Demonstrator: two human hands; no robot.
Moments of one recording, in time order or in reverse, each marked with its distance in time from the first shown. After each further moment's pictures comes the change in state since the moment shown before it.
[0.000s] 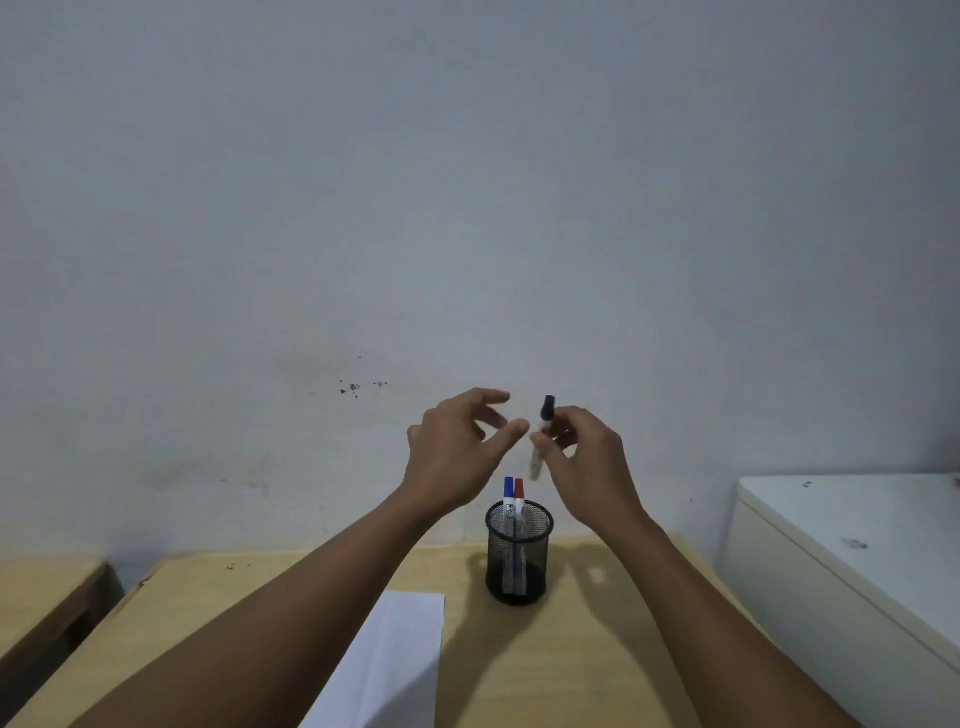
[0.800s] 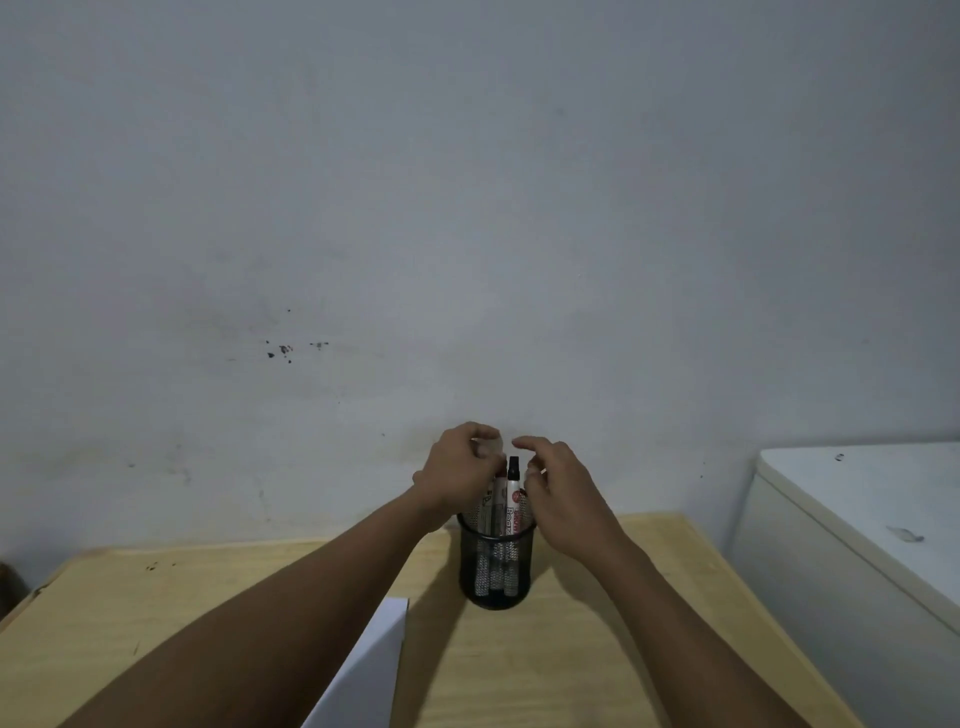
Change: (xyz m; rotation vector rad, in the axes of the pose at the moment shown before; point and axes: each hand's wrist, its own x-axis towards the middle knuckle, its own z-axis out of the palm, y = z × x) left_hand 0.040 -0.099 0.118 -0.208 -0.293 -0.407; right_hand 0.001 0.103 0.048 -0.109 -0.324 0.184
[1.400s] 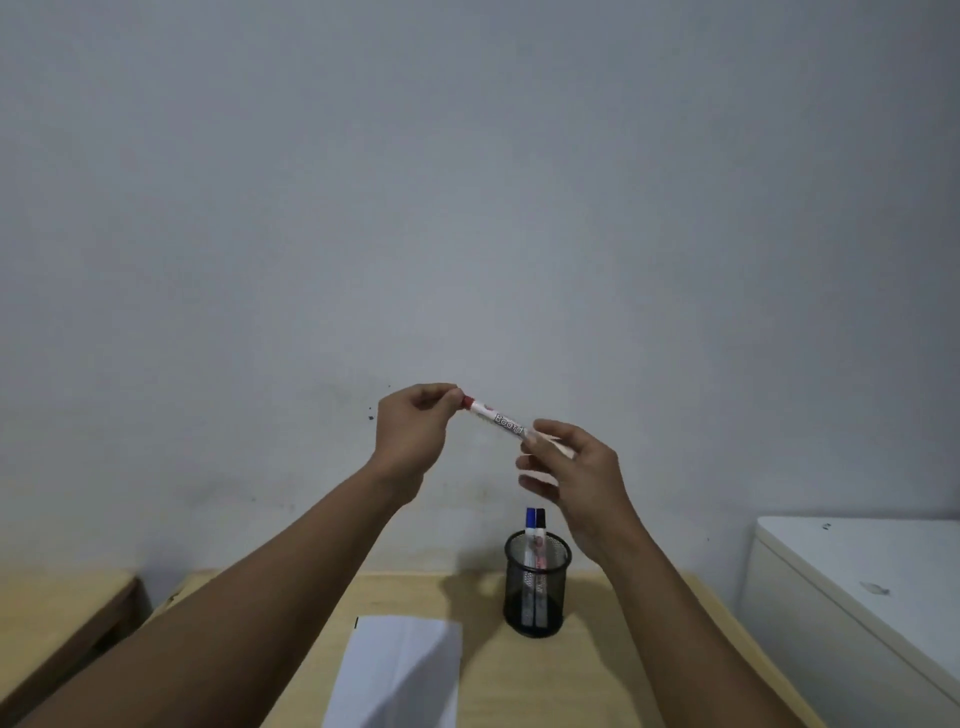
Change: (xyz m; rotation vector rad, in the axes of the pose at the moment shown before) left_hand -0.117 0.110 -0.142 -0.435 0.397 0.213; right_hand -0.042 -0.147 -0.050 0.995 0.106 0.067
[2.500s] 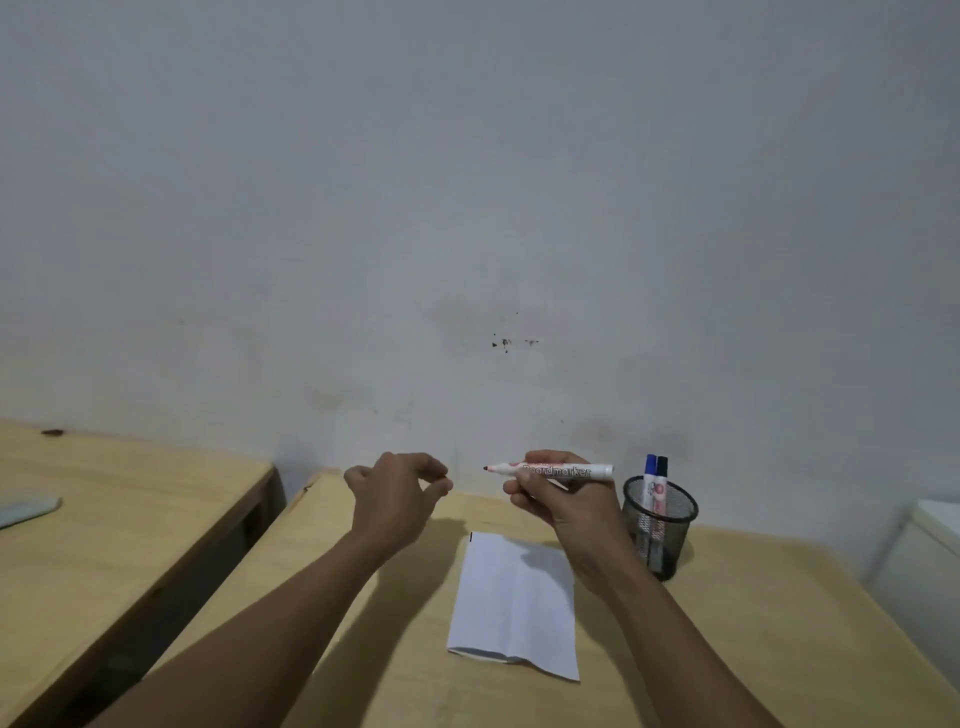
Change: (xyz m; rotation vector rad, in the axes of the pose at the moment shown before) left_hand -0.036 -0.150 -0.163 0.914 0.043 0.006; right_hand -0.044 0.123 0.096 0.078 -0.164 0.159
